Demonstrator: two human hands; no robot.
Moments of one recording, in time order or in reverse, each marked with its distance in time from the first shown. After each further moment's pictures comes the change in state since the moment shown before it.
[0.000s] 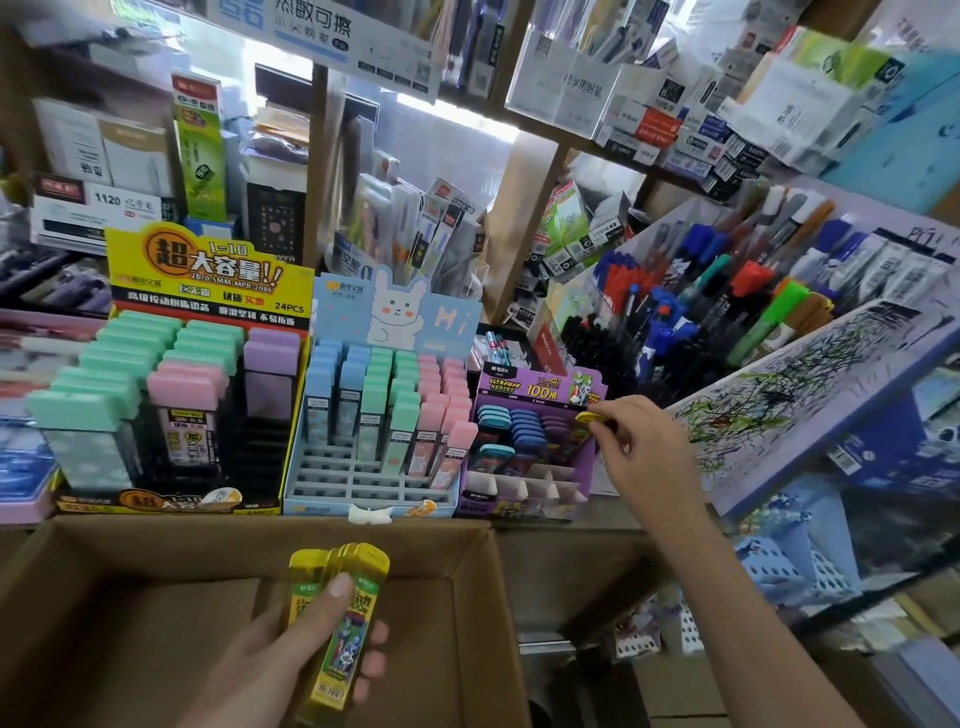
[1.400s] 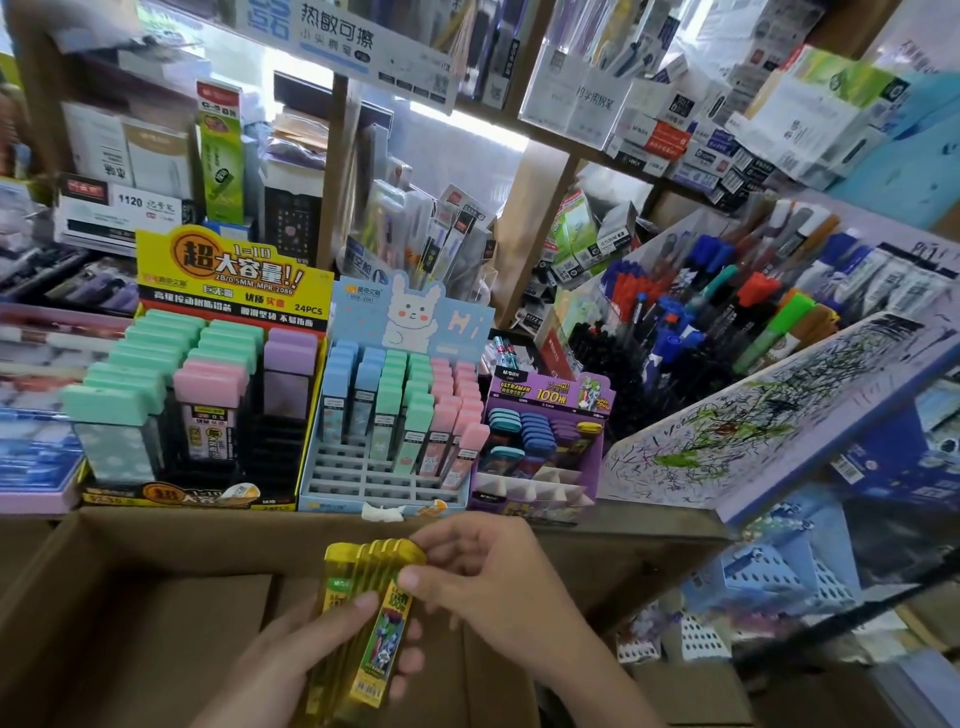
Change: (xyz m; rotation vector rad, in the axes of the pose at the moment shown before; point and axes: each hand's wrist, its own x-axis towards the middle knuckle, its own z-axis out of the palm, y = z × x) left_hand -0.001 0.006 -0.008 -0.137 -0.244 -0.125; right_hand -0.061 -0.160 0.010 0.906 -0.669 0.485
